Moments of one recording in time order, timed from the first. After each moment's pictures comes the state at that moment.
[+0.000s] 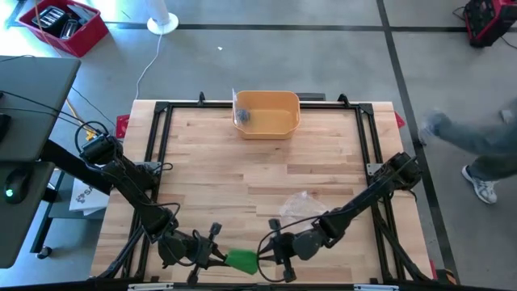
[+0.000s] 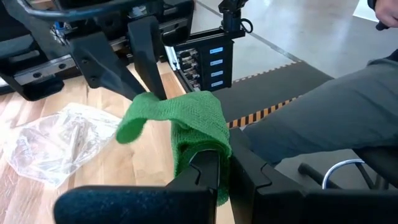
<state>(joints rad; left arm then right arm) -0.87 1.56 0.89 0.30 -0.48 -0.11 0.62 1.89 1.21 0.29 0.29 0.15</state>
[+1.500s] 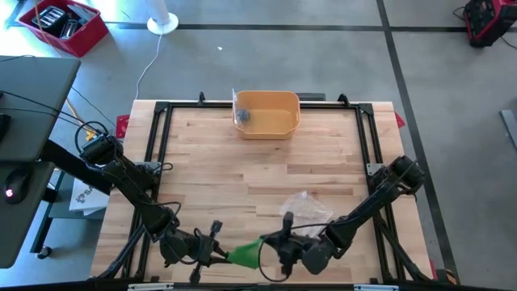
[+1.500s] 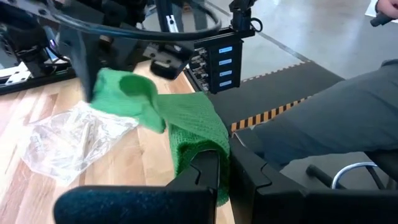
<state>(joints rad) -0.86 1.56 0.89 0.30 -0.50 -0.11 0.71 1.90 1.21 0.29 0.86 -0.30</state>
